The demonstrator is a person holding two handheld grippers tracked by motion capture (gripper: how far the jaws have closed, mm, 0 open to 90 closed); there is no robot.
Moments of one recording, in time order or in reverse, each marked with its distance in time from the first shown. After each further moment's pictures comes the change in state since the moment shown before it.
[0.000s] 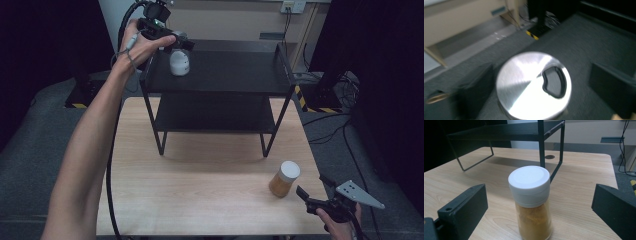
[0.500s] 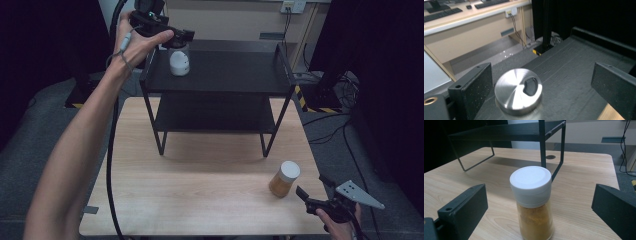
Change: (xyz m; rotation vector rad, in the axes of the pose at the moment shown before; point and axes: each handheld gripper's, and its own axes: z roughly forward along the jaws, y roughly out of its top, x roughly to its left) left arm -0.040 -0.024 -0.043 -0.165 0.067 0.017; right arm 0.001 0.000 0.000 -0.002 0.004 0.001
